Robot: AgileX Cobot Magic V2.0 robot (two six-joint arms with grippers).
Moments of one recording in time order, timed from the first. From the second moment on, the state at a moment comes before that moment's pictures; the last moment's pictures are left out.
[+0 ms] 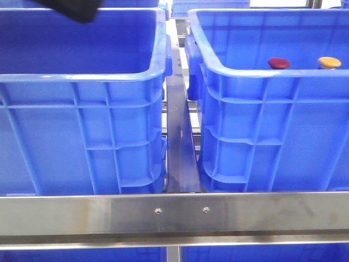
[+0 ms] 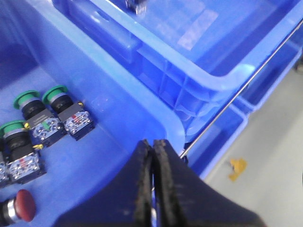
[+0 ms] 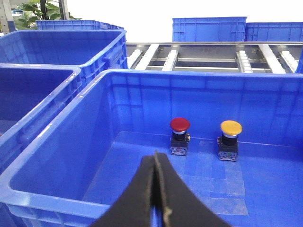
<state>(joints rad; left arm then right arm) -0.81 1.01 -0.80 0.08 0.39 -0.05 -0.12 0.24 -0.28 1.24 0.32 -1.16</state>
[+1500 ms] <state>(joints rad) -0.04 0.52 -0.49 0.09 0.35 -0.05 -0.12 0.24 -0.28 1.23 0.37 -1.16</state>
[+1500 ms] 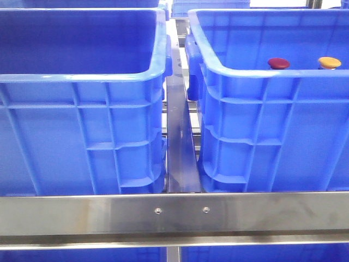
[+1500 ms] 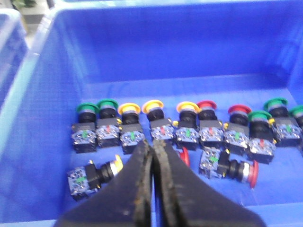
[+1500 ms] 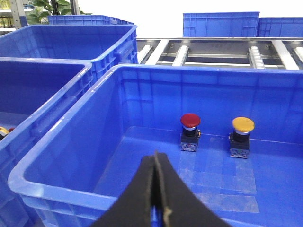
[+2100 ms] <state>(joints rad) 0.01 0.25 -0.20 0.08 0.12 -0.05 -0.12 0.24 -0.28 1.23 0.37 -1.16</state>
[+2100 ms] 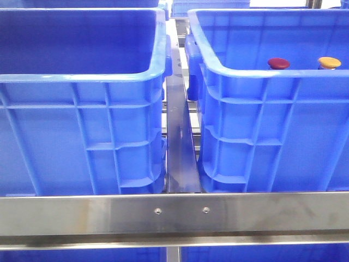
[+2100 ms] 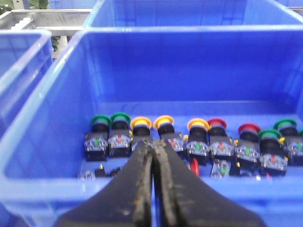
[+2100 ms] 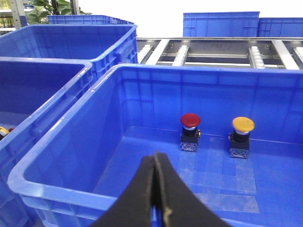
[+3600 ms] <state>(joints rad) 0.02 -0.01 0.00 0.01 0.09 0.03 -0.12 0.24 -0.28 1.23 0.37 -1.16</state>
